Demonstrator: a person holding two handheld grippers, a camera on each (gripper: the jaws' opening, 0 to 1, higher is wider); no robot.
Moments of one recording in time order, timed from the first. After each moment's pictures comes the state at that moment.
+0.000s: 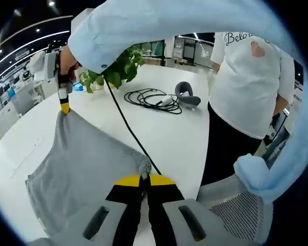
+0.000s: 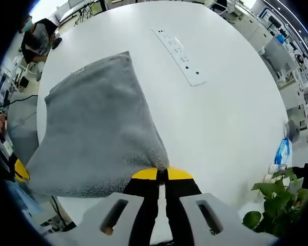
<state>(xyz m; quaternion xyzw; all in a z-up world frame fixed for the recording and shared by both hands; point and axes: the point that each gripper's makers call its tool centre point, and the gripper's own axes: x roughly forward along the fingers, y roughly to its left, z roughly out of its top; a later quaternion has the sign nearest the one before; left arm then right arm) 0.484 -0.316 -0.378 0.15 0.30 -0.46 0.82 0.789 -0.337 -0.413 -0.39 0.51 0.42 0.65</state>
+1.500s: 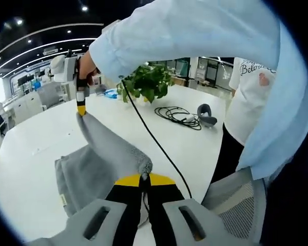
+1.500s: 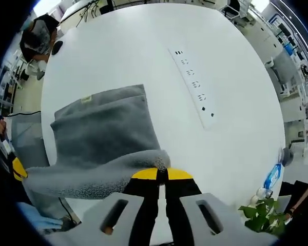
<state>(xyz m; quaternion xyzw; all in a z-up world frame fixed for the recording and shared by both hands) 0.488 -0.199 -0.335 0.08 0.26 -0.38 0.88 0.780 -0.206 -0.381 -0.42 0.51 0.43 0.62</state>
